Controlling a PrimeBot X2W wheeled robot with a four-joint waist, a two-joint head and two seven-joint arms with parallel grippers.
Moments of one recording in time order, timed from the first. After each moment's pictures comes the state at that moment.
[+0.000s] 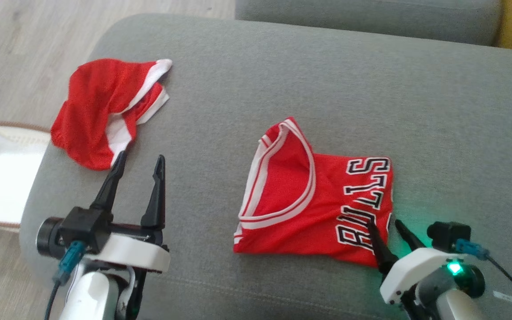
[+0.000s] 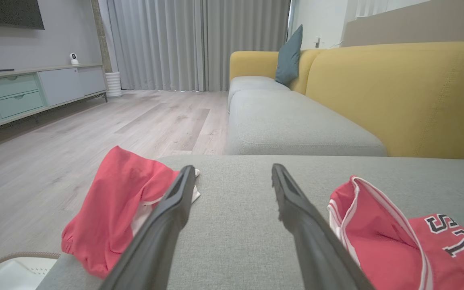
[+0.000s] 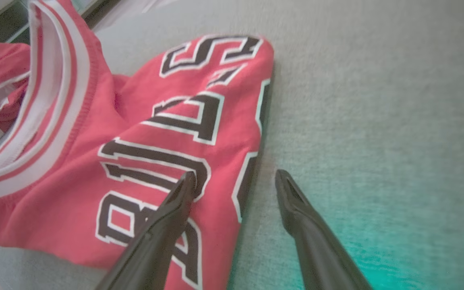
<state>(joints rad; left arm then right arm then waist) -0.07 0.12 -0.21 0.07 -0.15 0.00 -0.25 -0.06 -0.05 0.11 0.43 0.32 0.13 0.10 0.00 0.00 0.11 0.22</state>
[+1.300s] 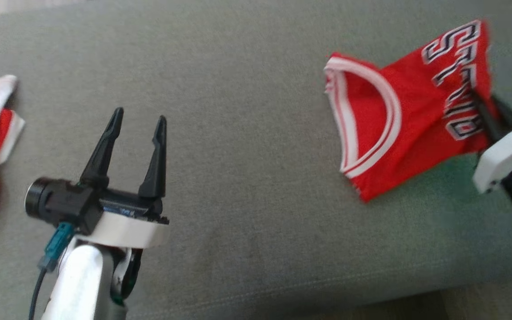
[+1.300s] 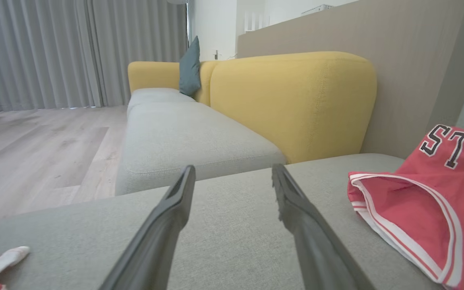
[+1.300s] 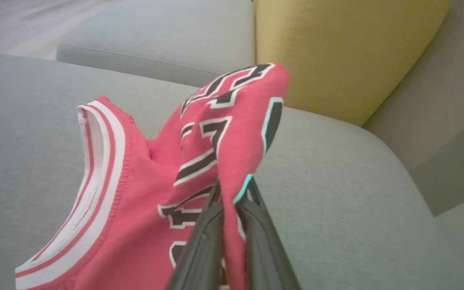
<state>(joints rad) -0.15 0.11 -0.19 -0.03 -0.11 -0.05 -0.26 -0.36 -0.43 0.14 0.20 0.26 0.13 0.24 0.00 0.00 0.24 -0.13</state>
